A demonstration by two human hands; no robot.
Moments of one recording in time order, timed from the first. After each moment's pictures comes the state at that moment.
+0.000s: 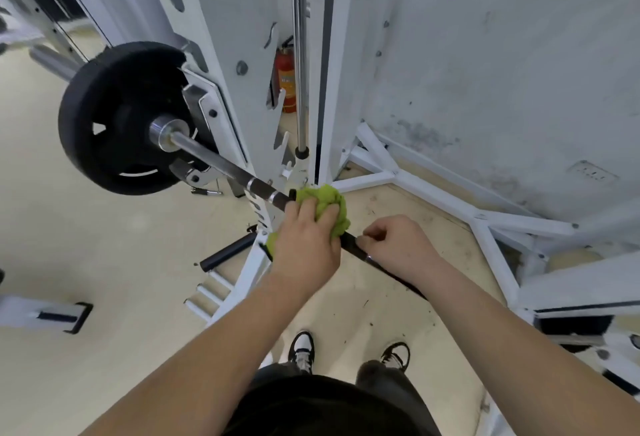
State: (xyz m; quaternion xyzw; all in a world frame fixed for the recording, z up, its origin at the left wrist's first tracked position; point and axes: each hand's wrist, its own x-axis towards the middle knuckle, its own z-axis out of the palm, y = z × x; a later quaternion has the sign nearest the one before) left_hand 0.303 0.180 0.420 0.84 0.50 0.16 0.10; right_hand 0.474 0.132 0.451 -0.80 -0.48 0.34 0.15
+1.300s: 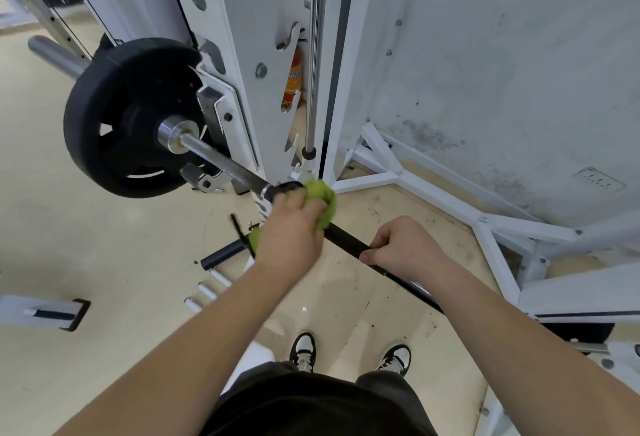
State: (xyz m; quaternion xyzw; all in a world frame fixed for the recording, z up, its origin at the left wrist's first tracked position) left_hand 0.265 0.232 0.417 0.84 0.48 0.18 0.16; right_hand 0.461 0.167 0.455 -0.81 -0.46 0.37 0.05
